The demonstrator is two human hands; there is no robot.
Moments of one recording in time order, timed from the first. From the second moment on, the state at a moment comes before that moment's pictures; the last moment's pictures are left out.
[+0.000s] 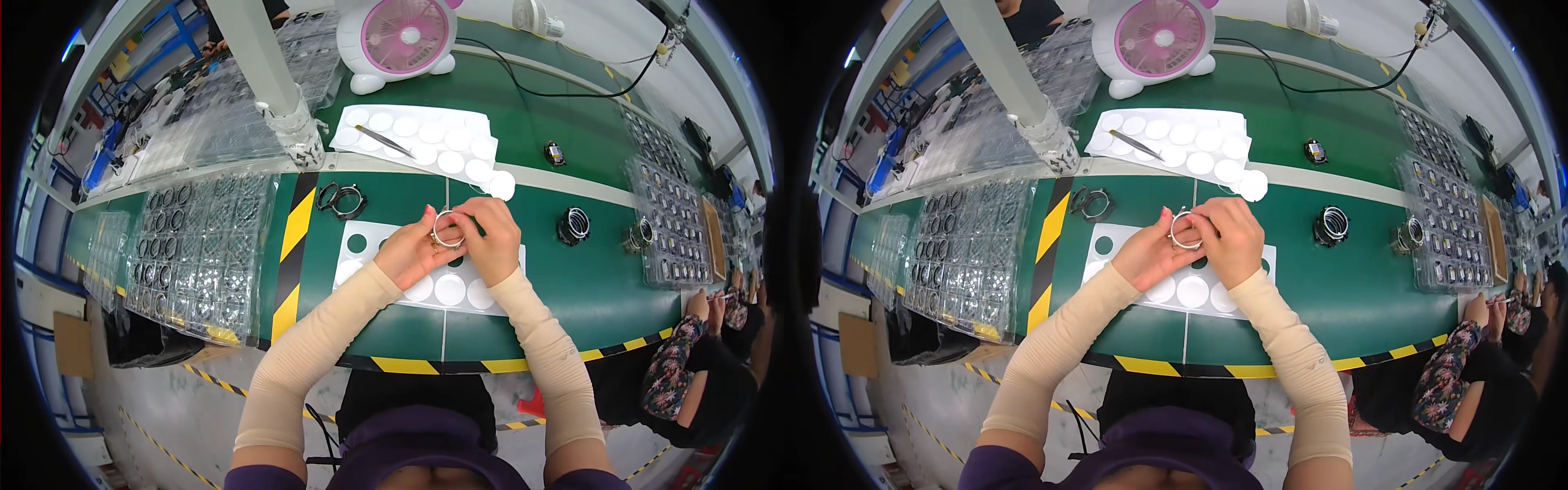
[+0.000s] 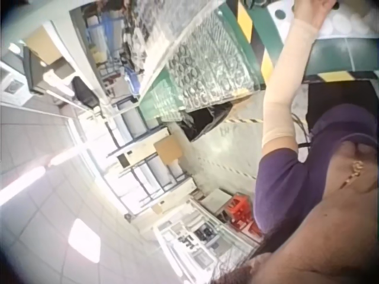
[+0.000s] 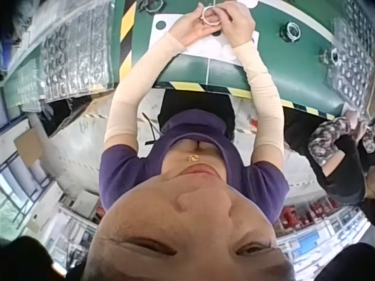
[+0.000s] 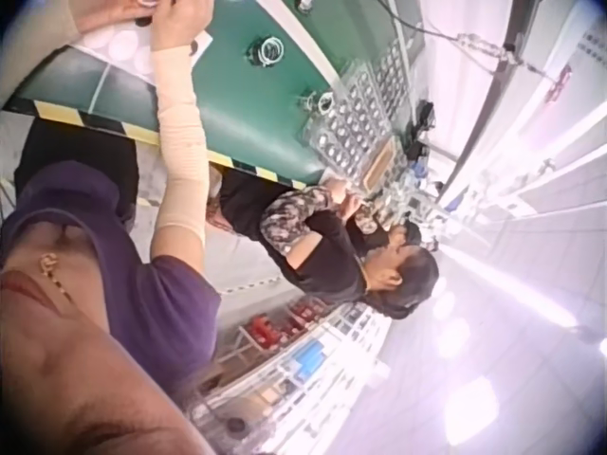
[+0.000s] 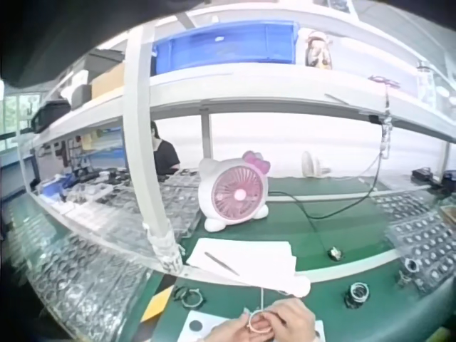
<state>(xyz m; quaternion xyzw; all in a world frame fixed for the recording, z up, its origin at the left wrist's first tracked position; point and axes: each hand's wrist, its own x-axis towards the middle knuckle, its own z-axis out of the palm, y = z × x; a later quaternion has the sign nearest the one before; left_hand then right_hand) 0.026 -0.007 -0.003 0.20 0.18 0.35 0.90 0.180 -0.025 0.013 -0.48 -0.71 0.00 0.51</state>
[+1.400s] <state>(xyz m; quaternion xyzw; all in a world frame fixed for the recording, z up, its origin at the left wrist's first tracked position) 0.005 0.008 -0.038 0.25 0.22 0.38 0.86 0.185 0.125 0.008 -0.58 -0.81 0.12 0.08</state>
